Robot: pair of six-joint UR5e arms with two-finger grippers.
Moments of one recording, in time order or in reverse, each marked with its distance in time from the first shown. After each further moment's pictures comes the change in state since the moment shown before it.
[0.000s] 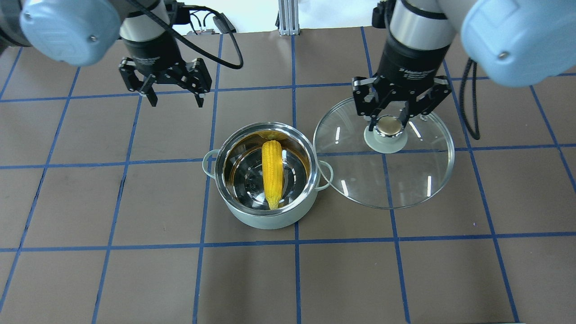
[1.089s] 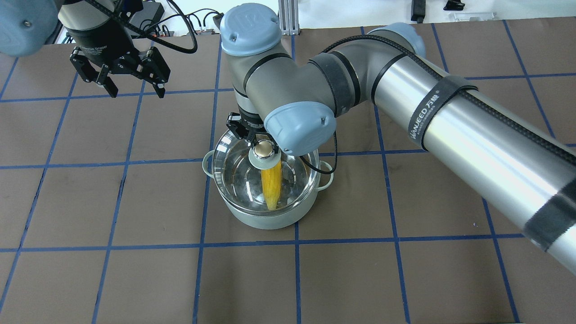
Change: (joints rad) left arm 0.127 0.047 0.002 -0.007 0.007 0.118; right arm 0.350 0.324 0.000 -0.463 0.018 0.510
